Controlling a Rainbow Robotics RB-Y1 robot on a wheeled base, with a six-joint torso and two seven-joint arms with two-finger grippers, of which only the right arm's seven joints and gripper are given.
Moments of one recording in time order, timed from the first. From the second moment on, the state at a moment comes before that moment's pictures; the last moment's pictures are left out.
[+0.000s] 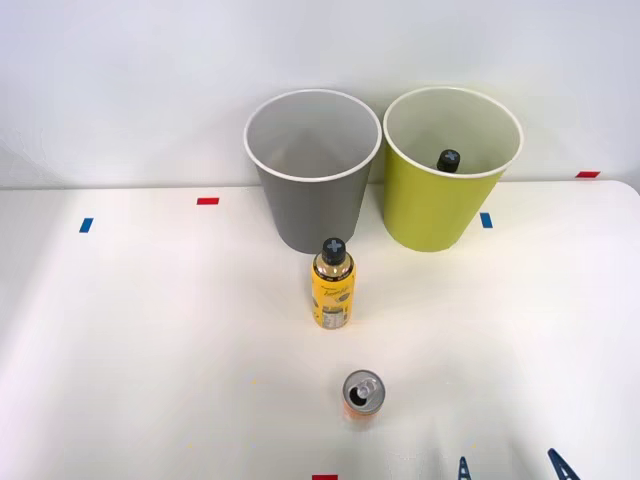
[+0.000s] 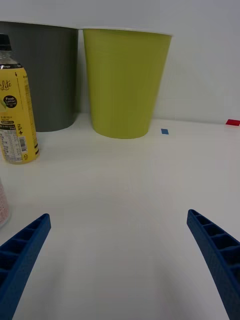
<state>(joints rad) 1.03 -0.23 0.35 -1.87 -0.05 -0.75 1.71</state>
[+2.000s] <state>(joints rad) 1.02 -0.22 0.35 -1.87 -0.03 -0.74 1.75</state>
